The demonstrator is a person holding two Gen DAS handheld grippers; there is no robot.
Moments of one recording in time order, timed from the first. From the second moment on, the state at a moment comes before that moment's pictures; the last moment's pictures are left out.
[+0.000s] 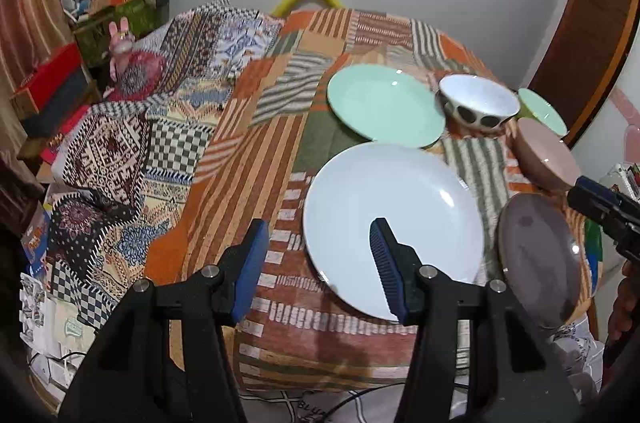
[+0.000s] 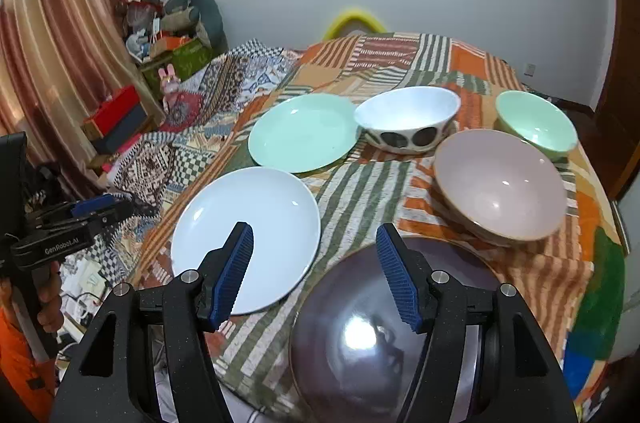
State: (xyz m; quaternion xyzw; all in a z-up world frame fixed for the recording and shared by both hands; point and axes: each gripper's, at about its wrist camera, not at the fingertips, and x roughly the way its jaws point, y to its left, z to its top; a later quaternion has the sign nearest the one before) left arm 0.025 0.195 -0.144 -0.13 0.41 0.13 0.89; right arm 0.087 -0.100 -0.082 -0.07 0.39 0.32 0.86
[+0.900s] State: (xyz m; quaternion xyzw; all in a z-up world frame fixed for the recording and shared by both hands) left arm 0.080 0.233 -0.226 -0.17 0.47 0.08 0.86; right arm 0.140 -0.041 -0.158 -0.11 0.50 0.30 0.80
